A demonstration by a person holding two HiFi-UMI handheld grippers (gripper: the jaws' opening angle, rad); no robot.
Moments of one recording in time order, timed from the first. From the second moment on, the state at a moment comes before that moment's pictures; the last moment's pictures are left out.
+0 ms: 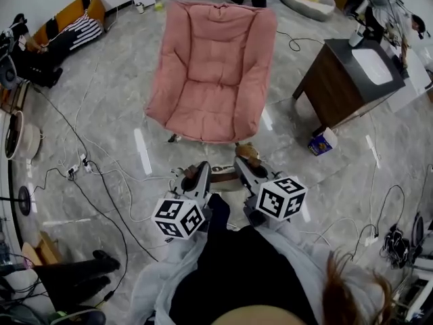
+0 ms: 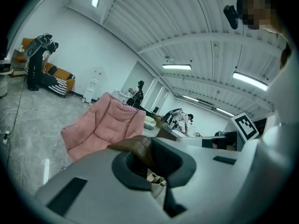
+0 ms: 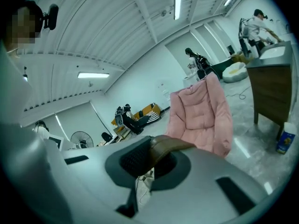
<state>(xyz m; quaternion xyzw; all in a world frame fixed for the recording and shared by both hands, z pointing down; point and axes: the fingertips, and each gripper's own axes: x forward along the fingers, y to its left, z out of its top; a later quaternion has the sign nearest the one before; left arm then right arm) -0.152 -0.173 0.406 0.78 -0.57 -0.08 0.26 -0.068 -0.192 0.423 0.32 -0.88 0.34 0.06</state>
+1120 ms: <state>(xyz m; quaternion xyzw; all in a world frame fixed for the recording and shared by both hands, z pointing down) -0.260 -0.292 0.404 0.76 -0.59 -0.08 0.25 -0.183 -0.322 0.425 0.27 -0.90 0.34 0.09</state>
